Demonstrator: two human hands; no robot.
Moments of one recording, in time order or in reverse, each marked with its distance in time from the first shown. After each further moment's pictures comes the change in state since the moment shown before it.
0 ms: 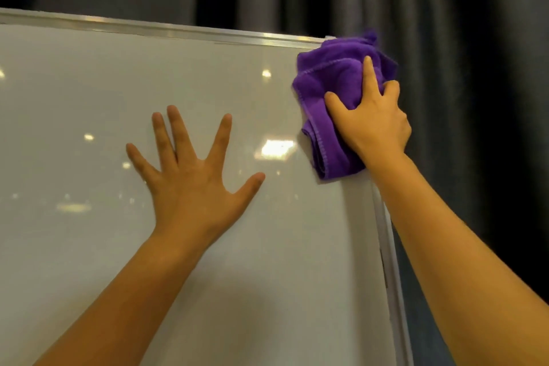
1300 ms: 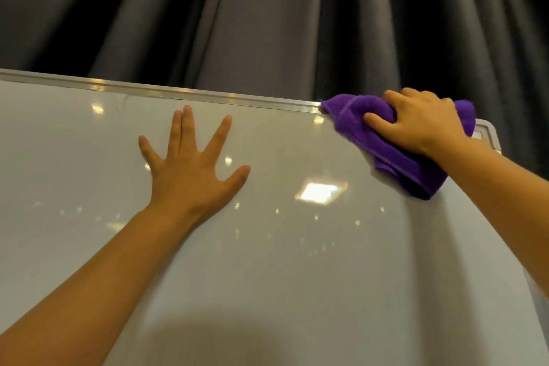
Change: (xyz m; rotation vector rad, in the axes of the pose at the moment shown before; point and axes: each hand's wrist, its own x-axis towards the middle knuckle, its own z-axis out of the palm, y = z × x) left_hand 0.087 -0.174 -0.055 0.070 0.061 -0.044; right_hand 0.083 -0.120 0.020 -0.255 -0.047 -0.596
